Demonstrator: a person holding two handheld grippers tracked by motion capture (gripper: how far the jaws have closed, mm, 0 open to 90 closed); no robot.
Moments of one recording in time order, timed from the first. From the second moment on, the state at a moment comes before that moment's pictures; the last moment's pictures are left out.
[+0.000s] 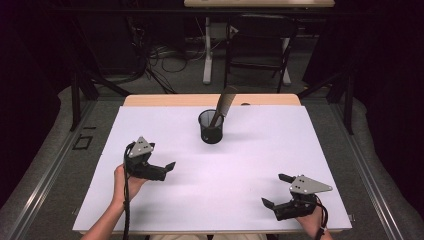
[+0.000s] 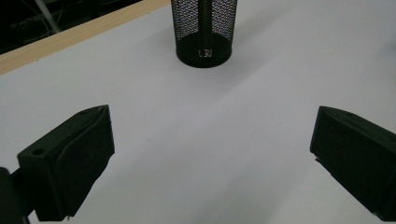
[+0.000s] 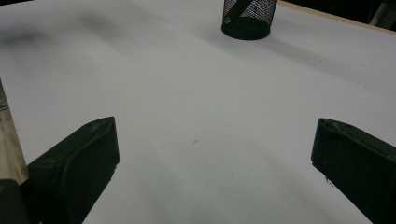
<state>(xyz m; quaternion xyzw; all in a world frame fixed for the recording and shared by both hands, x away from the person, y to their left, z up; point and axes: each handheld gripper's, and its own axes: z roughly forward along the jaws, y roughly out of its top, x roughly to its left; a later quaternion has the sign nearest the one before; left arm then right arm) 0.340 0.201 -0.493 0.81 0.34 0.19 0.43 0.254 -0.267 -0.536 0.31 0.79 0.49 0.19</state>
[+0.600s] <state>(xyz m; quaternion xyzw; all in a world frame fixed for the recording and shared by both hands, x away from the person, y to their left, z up) 0.316 0.217 -0.503 0.80 0.36 0.19 0.44 0.254 -0.266 -0.536 0.31 0.79 0.49 0.19</state>
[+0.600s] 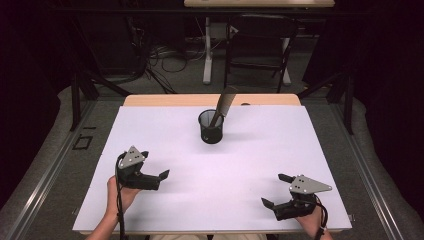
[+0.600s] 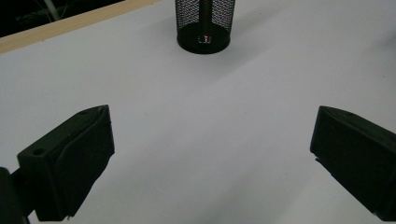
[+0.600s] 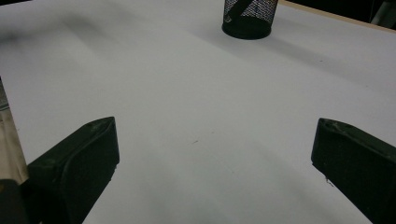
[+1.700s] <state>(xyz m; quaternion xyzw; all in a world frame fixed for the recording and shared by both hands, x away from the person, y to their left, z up) 0.284 0.229 -0.524 0.79 0.37 0.19 0.45 0.254 -0.266 -0.536 0.31 0.79 0.49 0.19</state>
